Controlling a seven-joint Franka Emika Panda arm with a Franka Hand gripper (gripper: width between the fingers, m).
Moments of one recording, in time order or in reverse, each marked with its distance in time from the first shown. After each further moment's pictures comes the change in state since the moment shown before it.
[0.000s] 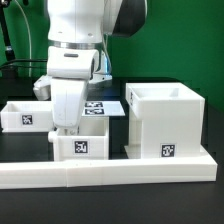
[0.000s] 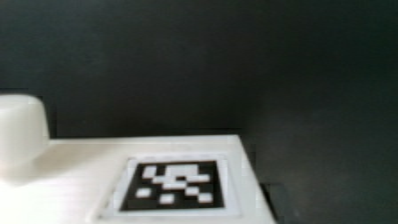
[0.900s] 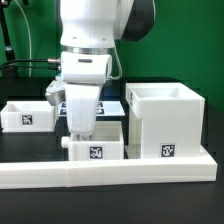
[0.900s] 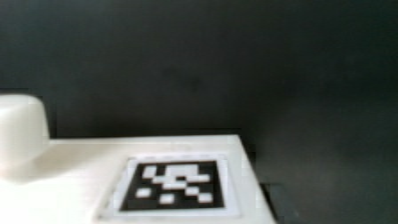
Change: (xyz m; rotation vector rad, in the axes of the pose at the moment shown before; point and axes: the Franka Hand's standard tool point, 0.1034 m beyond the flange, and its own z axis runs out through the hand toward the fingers) arm 0.027 0.006 0.006 -0.010 0.002 -0.033
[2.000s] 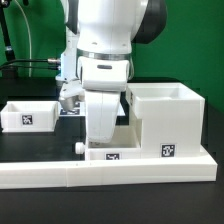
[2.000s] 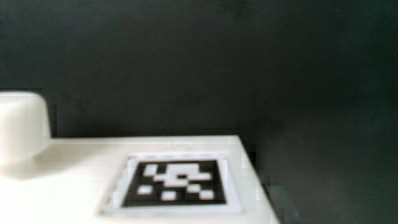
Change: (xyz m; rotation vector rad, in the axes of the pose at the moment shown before) arm 0.017 0.012 0.003 0.032 -0.027 -0.017
